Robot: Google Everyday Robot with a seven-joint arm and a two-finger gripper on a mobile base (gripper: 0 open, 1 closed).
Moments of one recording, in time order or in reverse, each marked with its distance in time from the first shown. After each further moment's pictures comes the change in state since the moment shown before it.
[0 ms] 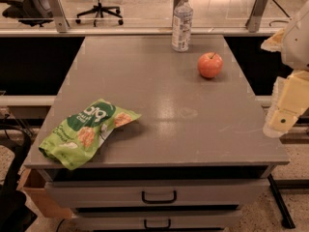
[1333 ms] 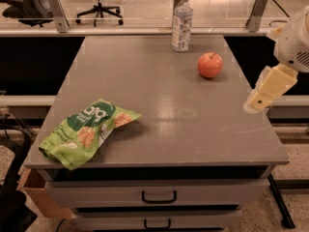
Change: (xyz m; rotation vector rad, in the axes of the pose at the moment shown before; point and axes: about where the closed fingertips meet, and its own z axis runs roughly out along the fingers) arm 0.008 -0.066 0.033 0.190 -0.114 0.146
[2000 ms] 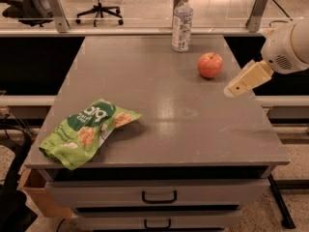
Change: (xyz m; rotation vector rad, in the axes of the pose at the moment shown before) arm -0.012 -0.048 0.050 0.121 -0.210 0.169
